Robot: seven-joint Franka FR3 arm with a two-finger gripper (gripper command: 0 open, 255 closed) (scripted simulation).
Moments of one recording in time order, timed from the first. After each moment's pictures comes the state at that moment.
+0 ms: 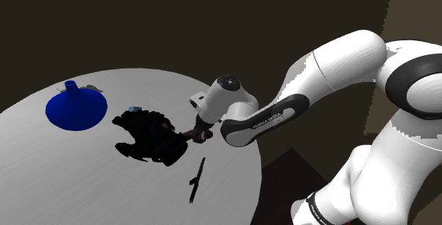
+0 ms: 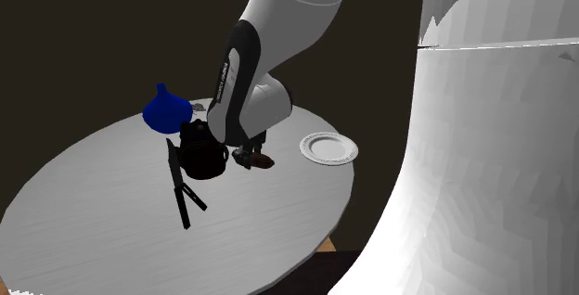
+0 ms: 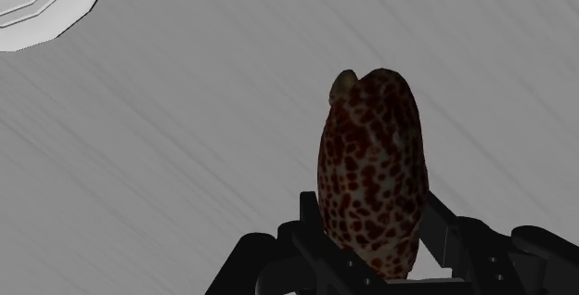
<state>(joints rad) 0.37 0.21 0.08 -2.38 -0.28 2.79 -0.35</state>
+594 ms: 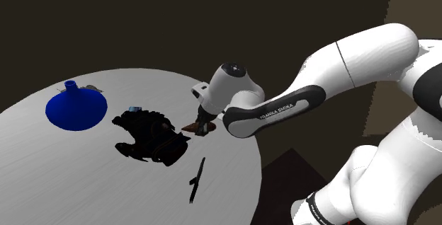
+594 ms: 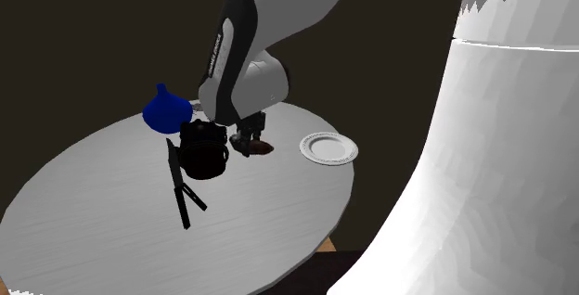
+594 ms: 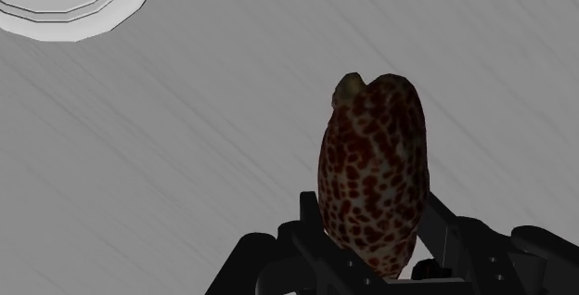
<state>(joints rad) 0.36 0.10 0.11 -2.37 -0.21 2.68 -0.41</state>
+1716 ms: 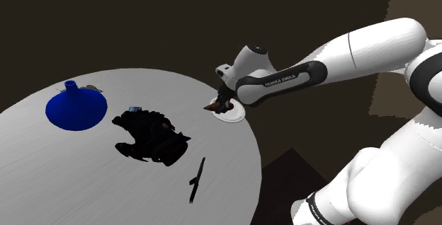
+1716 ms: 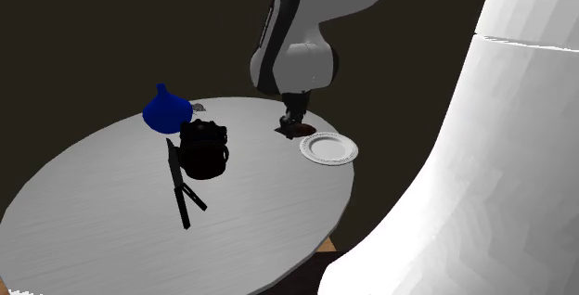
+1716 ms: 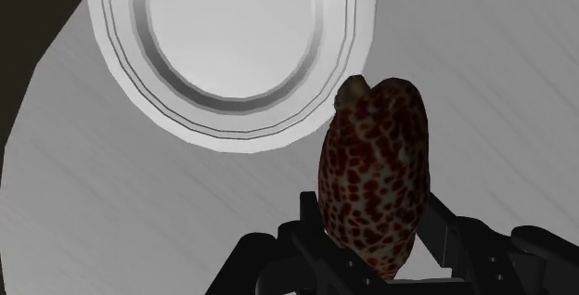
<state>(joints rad) 0.21 0.05 0.00 -2.36 -0.05 2.64 -0.80</state>
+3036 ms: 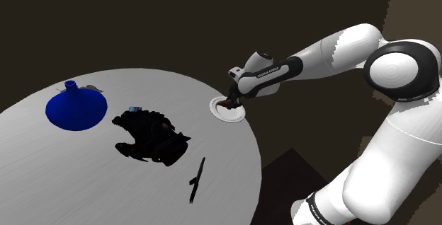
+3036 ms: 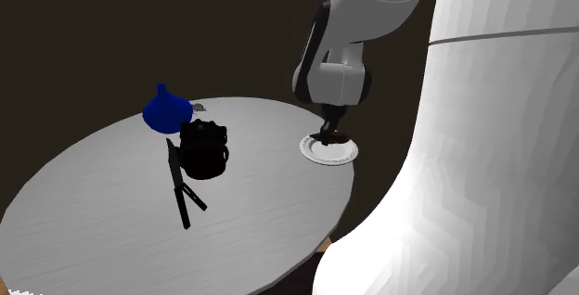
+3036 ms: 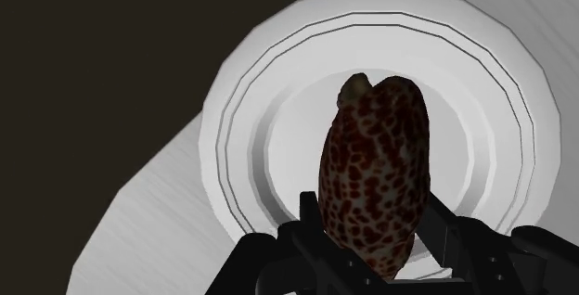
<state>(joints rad) 0.06 0.24 -0.07 -2.27 0.11 2.74 -1.16</state>
